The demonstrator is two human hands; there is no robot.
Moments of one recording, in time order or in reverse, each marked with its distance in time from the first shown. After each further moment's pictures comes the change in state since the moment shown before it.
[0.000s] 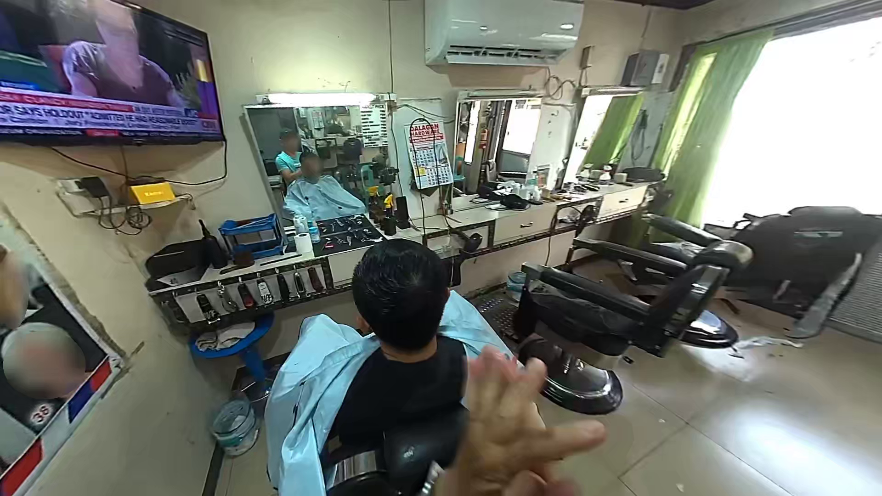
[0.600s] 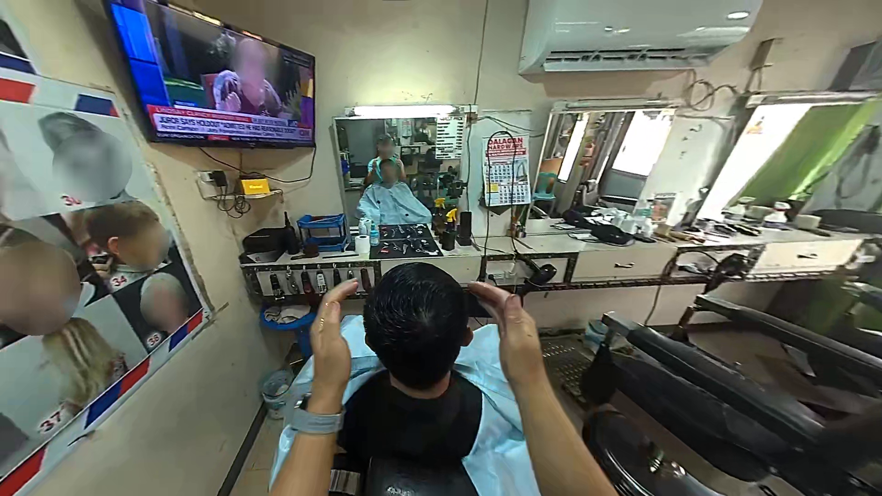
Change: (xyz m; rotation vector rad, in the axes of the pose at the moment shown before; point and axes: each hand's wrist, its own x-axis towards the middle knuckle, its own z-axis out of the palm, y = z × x) left_hand 0.036 -0.116 -0.160 0.477 0.468 -0.447; right_hand 0.275 0.097 -0.072 -0.221 -0.271 -0.274
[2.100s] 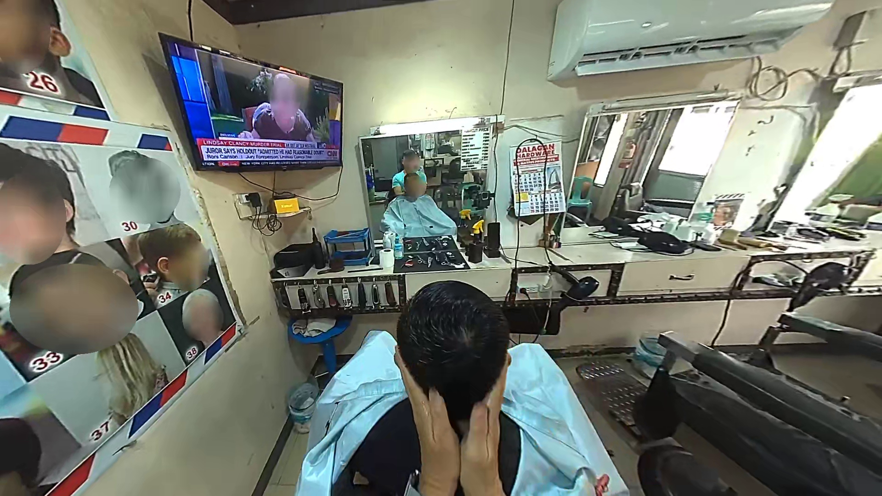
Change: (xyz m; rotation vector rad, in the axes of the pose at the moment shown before) left_hand -0.103 -0.027 0.107 -0.109 0.166 -0.129; right_hand -0.099 0.039 0.108 -0.122 0.293 0.012
